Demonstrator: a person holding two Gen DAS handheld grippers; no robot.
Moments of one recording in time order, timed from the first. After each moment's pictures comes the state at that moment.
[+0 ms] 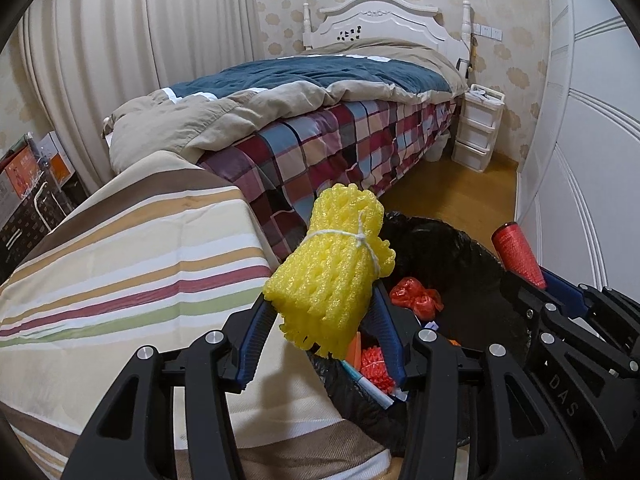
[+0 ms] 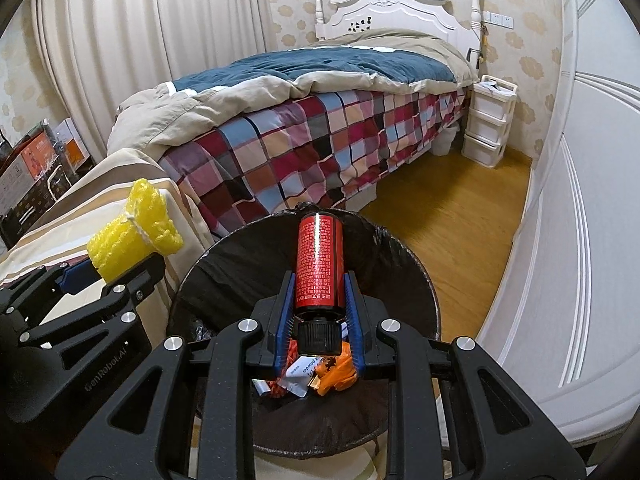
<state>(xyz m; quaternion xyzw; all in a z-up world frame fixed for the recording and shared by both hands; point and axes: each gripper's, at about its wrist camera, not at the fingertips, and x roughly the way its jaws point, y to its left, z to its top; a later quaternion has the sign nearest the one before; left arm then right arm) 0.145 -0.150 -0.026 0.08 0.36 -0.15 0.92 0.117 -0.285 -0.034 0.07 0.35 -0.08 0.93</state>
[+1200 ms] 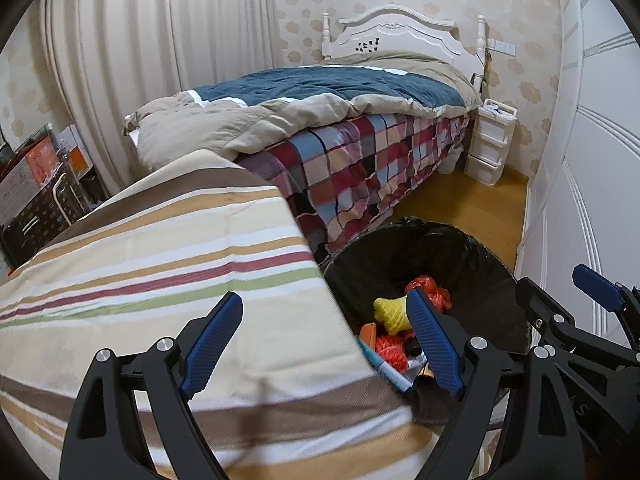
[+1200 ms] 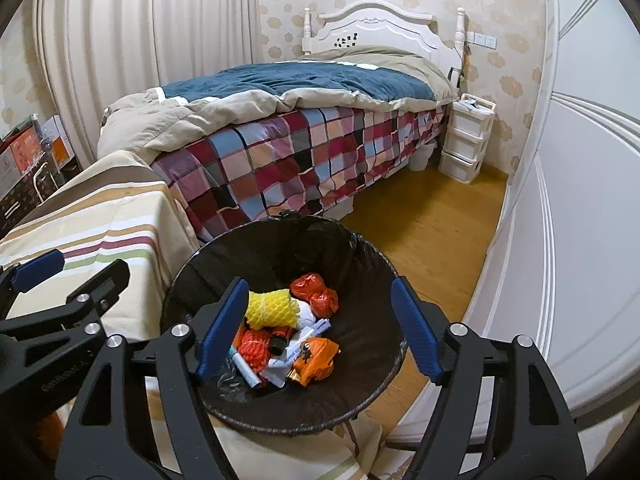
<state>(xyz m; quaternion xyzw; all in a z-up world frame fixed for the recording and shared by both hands) 0.115 -0.116 -0.008 0.07 0.34 -0.12 0.93 0.085 -0.274 -0.019 0.03 0.33 -0.12 0.93</state>
